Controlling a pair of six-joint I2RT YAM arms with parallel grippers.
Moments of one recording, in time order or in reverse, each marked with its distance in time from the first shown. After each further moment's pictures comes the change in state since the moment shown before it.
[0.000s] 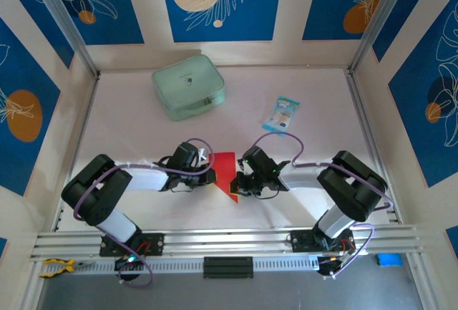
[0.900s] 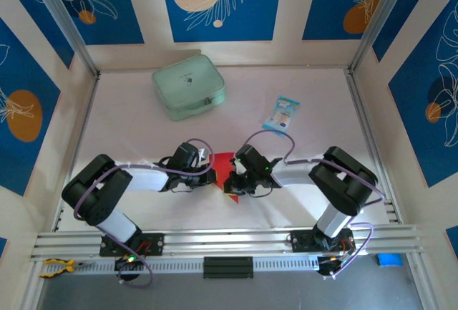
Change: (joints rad) left arm 0.000 0.001 -0.004 0.006 -0.003 -0.003; right arm 0.037 0.053 0.055 -0.010 -0.025 -0.033
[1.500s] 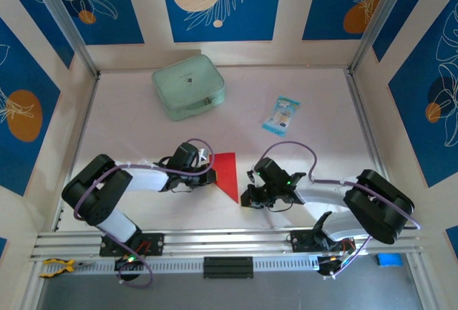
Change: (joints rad) left arm 0.000 0.000 0.000 0.001 0.000 -0.008; right arm -0.010 -0.296 -0.222 -0.092 0.013 -0.001
